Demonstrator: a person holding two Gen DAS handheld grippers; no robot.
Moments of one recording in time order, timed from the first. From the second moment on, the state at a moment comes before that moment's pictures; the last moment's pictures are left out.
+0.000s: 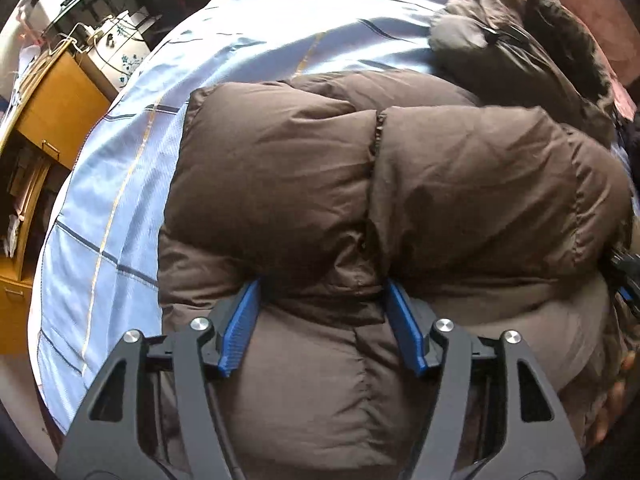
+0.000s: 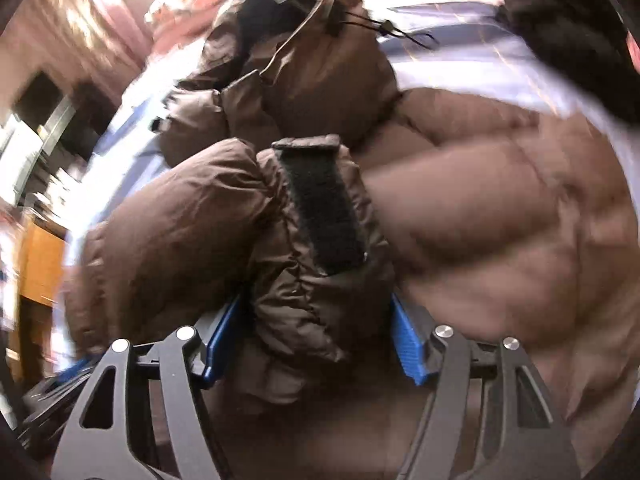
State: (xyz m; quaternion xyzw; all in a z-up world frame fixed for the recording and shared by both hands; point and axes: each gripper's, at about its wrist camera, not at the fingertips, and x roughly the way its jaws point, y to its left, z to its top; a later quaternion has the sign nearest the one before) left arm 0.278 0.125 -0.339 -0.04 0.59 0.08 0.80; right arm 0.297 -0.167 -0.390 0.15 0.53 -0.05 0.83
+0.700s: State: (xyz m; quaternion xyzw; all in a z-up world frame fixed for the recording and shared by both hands) left arm 0.243 0.061 -0.340 0.12 0.60 0.02 0.79; right arm 0.157 -0.233 -0.382 0.00 0.56 -0.04 0.83
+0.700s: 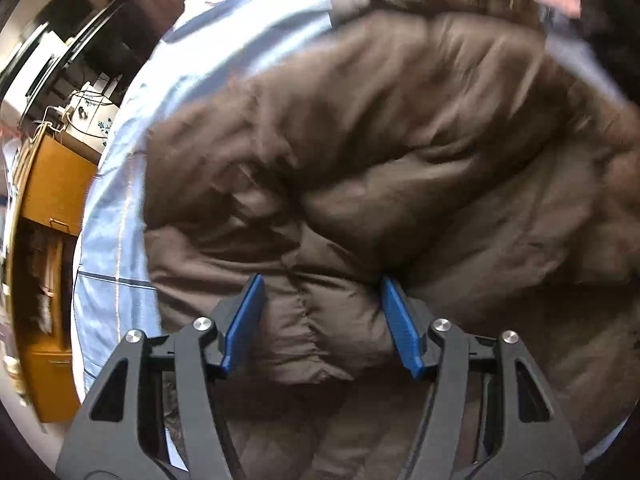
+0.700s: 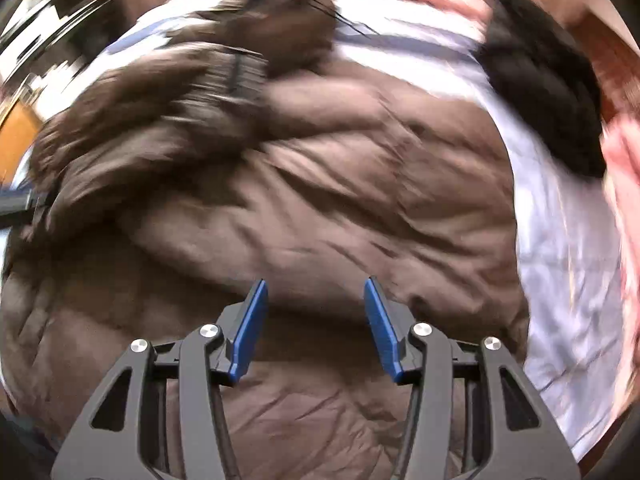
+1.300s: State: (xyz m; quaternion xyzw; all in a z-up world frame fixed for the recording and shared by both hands) left arm 0.179 0.124 -0.322 0.04 0.65 0.00 0.76; right arm 0.087 -0.315 -0.344 0.12 0.61 -0.06 0.78
